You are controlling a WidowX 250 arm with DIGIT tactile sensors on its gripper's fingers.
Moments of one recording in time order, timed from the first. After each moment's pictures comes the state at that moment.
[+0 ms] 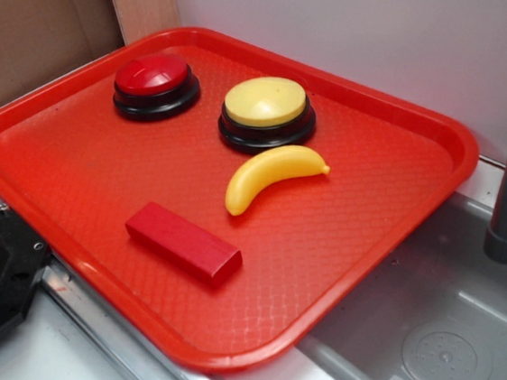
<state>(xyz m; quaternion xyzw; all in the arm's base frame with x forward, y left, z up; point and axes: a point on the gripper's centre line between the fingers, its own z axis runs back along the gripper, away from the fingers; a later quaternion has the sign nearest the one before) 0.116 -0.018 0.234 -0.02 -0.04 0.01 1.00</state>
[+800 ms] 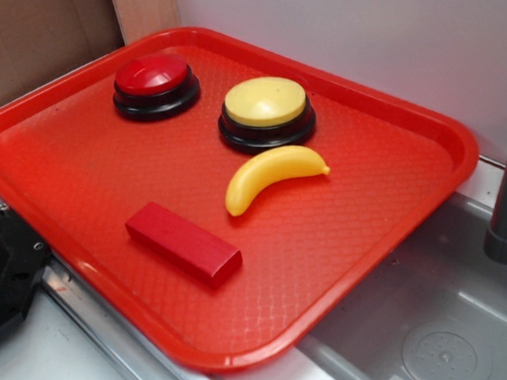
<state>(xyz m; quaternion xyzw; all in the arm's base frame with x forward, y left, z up) 0.180 -0.016 0.179 -0.04 -0.06 0.07 1.00</state>
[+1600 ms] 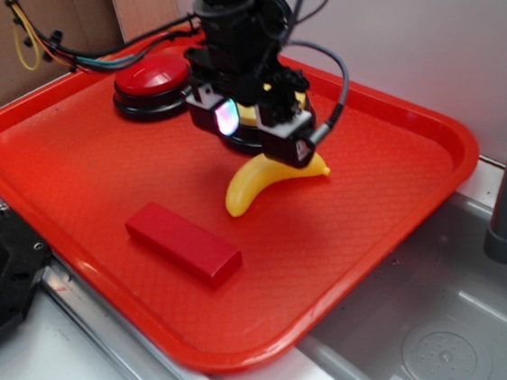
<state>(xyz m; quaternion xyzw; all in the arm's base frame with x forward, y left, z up) 0.245 -0.088 0.051 -0.04 -0.05 0.07 1.00</state>
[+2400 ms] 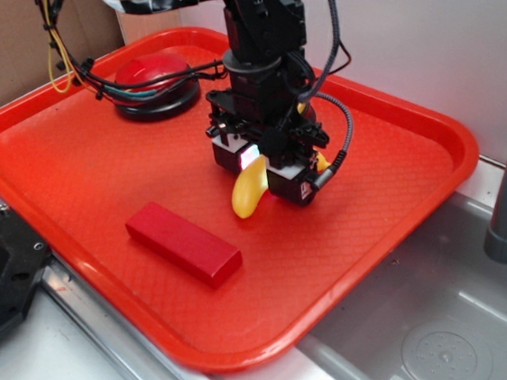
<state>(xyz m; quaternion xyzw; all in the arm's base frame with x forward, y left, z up) 0.253 -0.087 0.025 -0.01 -0.03 0.08 1.00</state>
